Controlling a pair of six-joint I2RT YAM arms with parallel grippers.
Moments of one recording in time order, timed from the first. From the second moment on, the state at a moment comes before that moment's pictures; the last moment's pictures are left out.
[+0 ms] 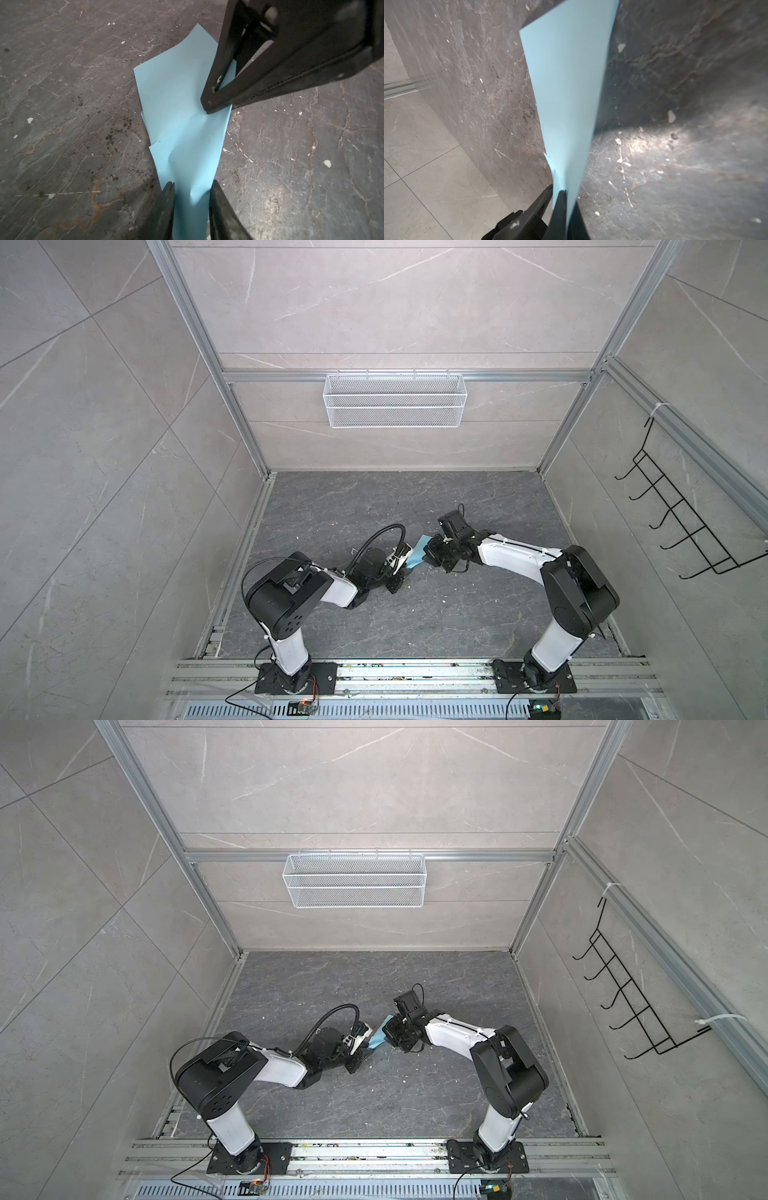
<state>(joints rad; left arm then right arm) -0.73 1.75 0.56 0.65 0.25 0.08 0.55 1.73 1.02 -0.31 -0.31 1.31</state>
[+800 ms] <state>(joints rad) -0.73 1.77 0.56 0.63 0.25 0.14 0.55 1.74 1.04 -0.34 -0.34 1.32</state>
